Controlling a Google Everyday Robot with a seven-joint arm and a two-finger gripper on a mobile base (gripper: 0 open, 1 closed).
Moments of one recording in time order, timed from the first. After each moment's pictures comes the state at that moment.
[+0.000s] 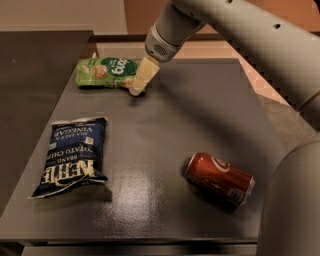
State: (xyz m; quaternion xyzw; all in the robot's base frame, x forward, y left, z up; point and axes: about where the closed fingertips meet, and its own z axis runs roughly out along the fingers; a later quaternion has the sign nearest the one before) arm 0.681 0.029 0.896 -0.58 0.76 0.09 0.29
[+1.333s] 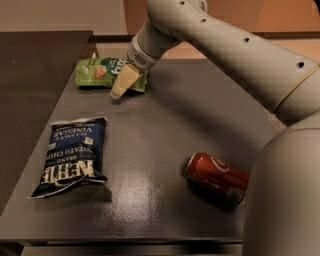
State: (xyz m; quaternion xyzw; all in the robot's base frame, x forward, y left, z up) arm 0.705 0.089 0.870 -0.57 0.75 0.12 0.33
